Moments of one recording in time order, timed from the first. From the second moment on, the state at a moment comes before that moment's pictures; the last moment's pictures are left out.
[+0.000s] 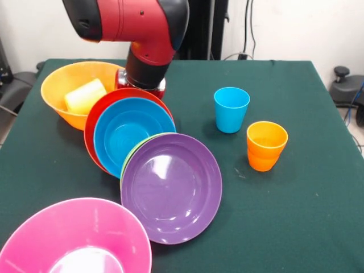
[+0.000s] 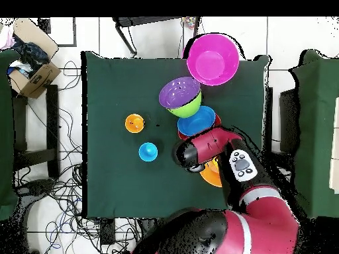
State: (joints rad) arm -0.47 -0.45 0.25 1.58 -0.94 0.74 2.08
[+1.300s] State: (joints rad) arm -0.62 -0.46 0.32 1.64 -0.87 0.56 2.08
